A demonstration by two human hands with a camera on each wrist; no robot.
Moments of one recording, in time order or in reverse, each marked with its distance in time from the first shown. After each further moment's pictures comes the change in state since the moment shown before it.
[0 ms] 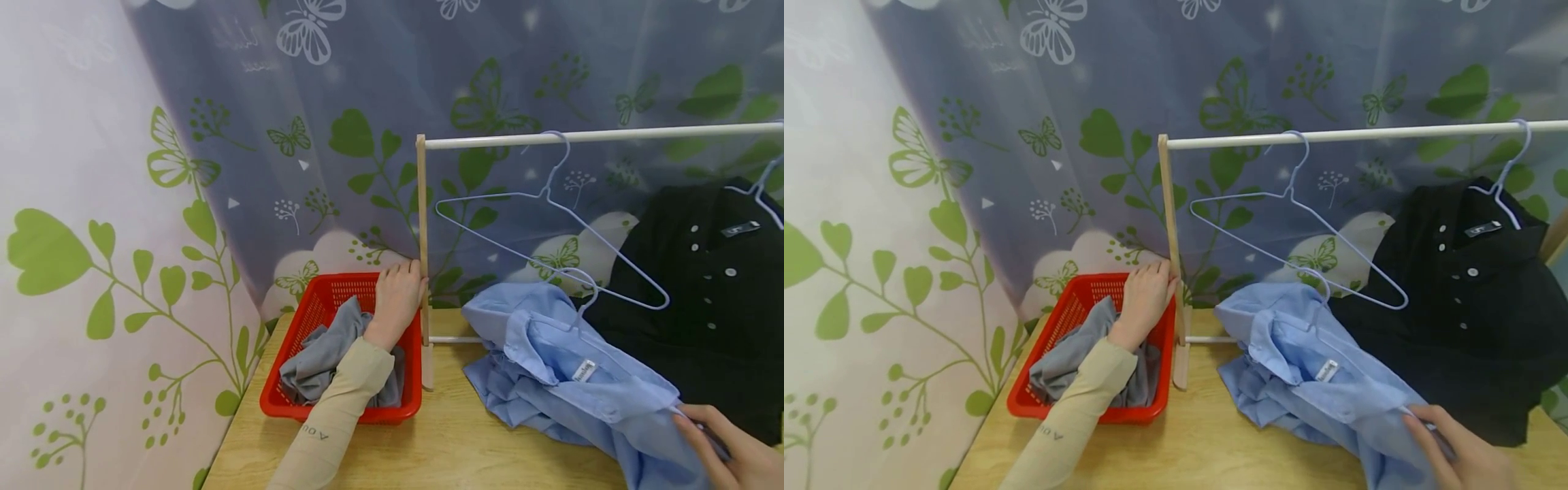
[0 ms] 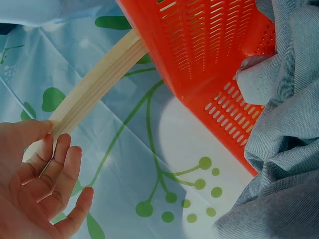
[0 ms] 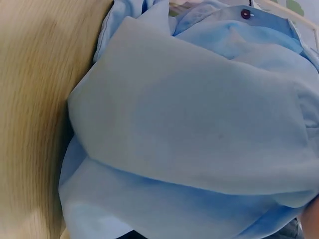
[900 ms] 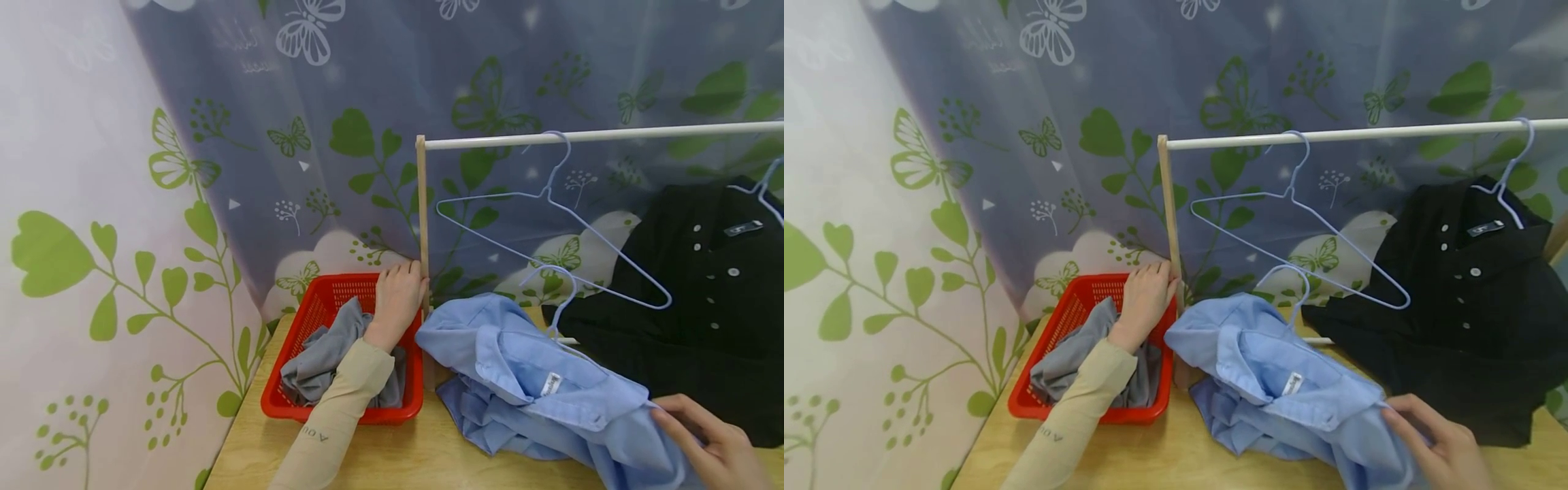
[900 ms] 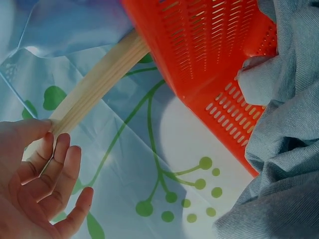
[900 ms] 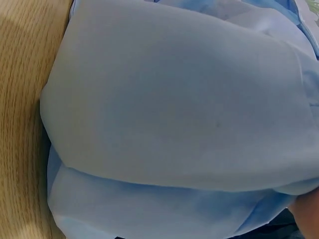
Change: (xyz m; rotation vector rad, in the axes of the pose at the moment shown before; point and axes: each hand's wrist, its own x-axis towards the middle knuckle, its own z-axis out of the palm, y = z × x) left_hand -0.001 -0.001 -0.002 -0.022 -0.066 -0.023; right_hand 0.006 -0.007 0.014 0.181 -0.134 0.235
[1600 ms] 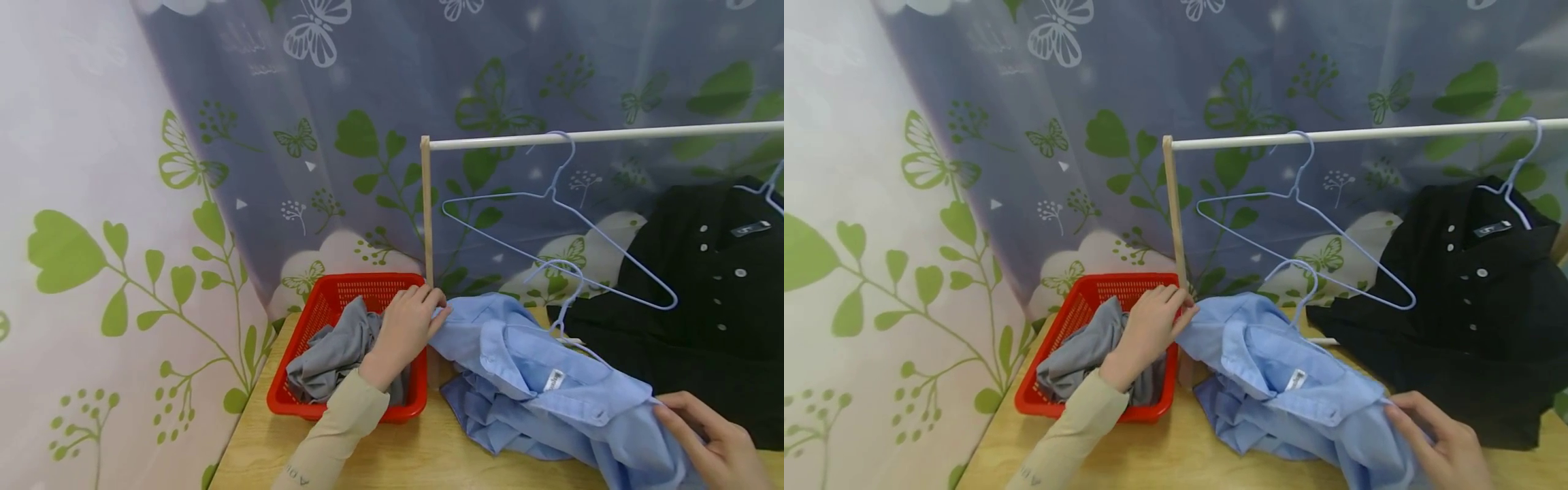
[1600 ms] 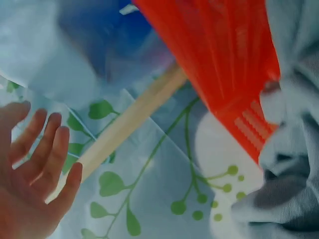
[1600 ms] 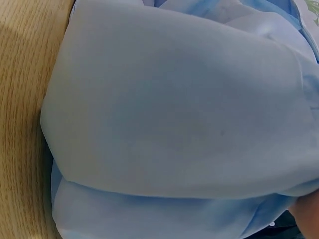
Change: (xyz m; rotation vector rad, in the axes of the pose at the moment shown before) left_hand -0.039 0.014 -0.040 -0.256 0.016 0.210; right_hand 0.003 -0.001 0.000 -0.044 -0.031 0.076
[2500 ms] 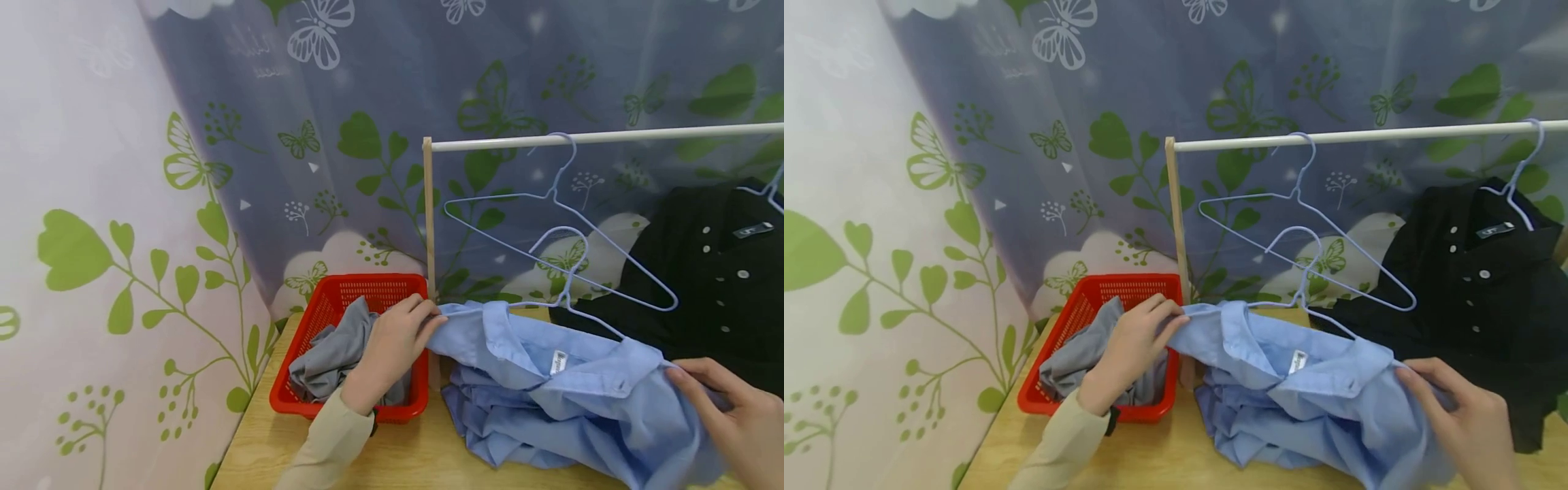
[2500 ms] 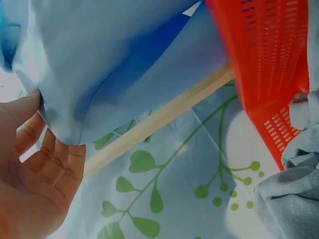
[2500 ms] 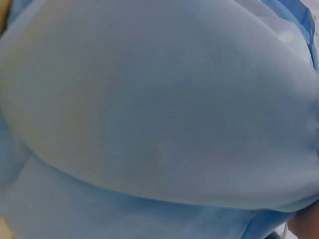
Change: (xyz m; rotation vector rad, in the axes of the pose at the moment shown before) left_hand -0.019 0.011 -0.043 -0.250 0.029 -0.054; right_hand 0.033 -0.027 -0.022 -0.097 0.209 -0.079
